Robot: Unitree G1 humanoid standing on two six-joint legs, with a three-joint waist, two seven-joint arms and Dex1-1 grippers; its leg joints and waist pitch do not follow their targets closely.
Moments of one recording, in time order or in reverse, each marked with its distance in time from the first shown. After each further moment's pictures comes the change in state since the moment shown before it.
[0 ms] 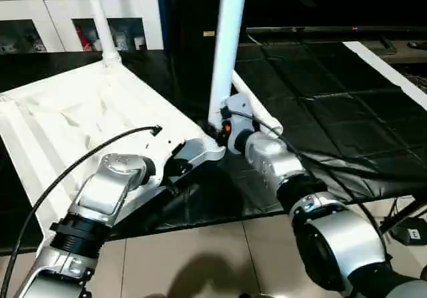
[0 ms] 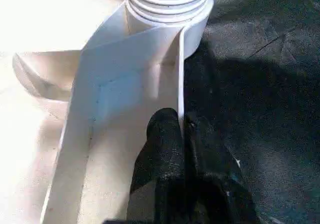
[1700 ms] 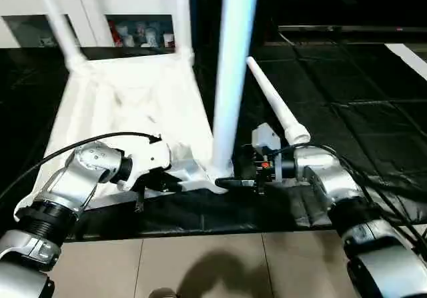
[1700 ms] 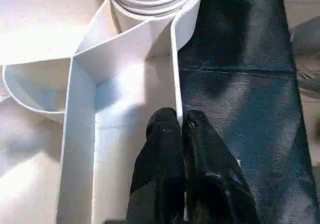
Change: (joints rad) left arm -0.065 0.224 -0.160 0.211 0.009 -0.573 -0.535; right arm 0.219 -0.293 0.167 -0.360 0.035 0.003 0.831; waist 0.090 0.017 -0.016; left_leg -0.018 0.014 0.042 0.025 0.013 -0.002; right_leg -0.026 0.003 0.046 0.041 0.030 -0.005
